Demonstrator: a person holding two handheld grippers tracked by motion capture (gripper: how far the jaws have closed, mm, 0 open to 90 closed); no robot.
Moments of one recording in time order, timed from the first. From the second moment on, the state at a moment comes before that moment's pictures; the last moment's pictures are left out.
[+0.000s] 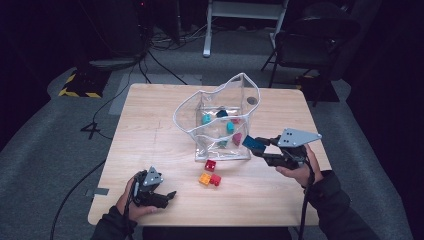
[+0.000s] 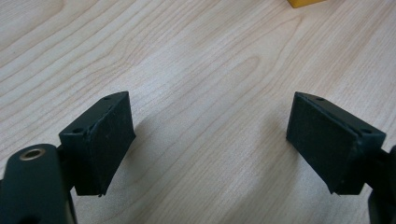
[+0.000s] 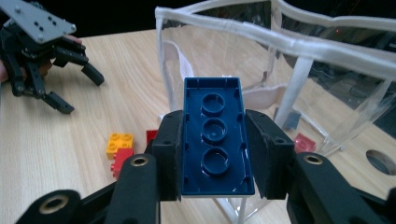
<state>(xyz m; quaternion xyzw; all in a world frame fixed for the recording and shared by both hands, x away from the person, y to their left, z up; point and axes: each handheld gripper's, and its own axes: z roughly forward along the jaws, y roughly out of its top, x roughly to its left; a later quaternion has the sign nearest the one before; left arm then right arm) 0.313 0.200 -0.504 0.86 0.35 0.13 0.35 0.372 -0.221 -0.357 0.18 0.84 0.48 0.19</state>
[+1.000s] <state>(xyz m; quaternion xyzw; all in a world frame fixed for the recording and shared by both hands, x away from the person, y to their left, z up) 0.313 0.200 -0.504 0.86 0.35 0.13 0.35 0.392 -0.207 -0.312 0.17 0.82 0.49 0.23</state>
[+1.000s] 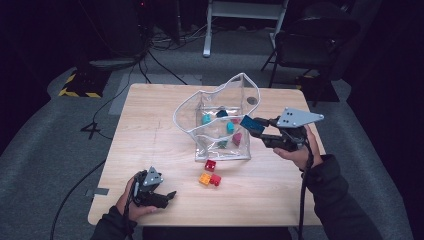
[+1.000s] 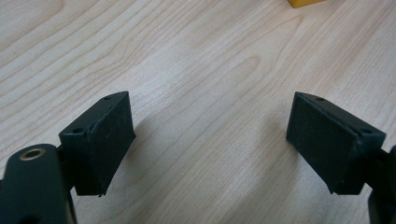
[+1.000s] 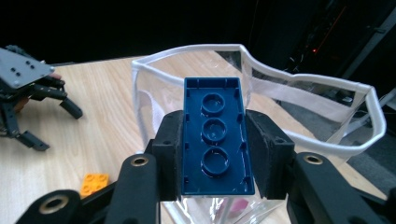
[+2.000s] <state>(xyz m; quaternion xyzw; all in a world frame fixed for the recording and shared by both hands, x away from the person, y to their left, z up) 0.313 0.200 -0.504 0.86 0.35 0.13 0.34 0.453 -0.176 -0.295 0.21 0.82 0.47 0.23</state>
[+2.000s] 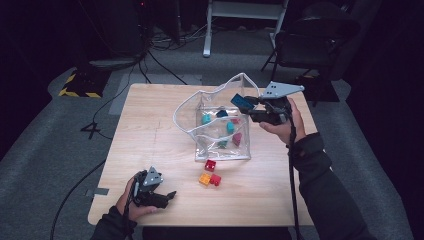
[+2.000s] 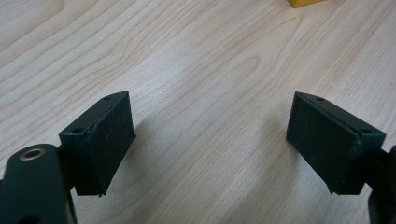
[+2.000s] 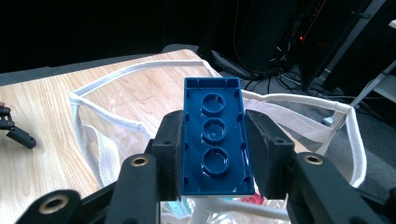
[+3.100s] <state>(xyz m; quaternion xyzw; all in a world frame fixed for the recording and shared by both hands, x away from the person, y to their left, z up) 0.313 0.200 -0.504 0.86 0.35 0.13 0.34 0.505 -0.173 -0.311 0.28 0.83 0.42 0.23</state>
